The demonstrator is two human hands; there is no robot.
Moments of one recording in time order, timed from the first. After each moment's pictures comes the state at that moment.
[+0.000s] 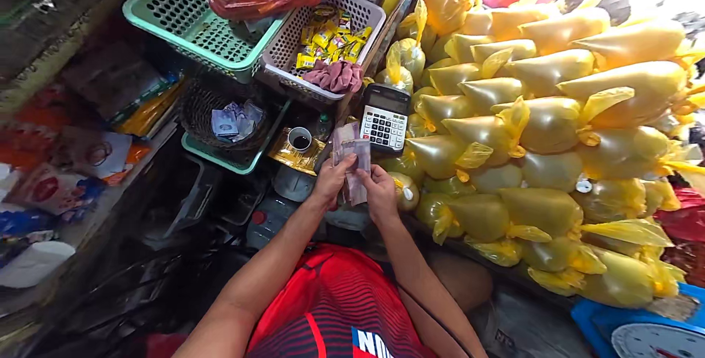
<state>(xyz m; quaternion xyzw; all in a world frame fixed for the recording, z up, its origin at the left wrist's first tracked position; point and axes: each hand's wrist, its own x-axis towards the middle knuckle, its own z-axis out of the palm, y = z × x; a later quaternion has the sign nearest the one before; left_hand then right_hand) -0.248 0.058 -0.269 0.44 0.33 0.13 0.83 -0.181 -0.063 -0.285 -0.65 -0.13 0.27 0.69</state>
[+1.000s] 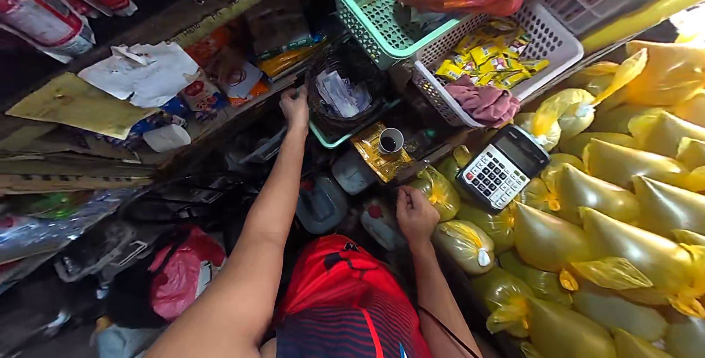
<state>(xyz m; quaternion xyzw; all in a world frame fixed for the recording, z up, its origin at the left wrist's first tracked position) -0.400 0.335 -0.330 0.47 0.67 0.41 0.40 -0.201 -0.017 -0.358 -0.82 -0.49 0.01 0.31</state>
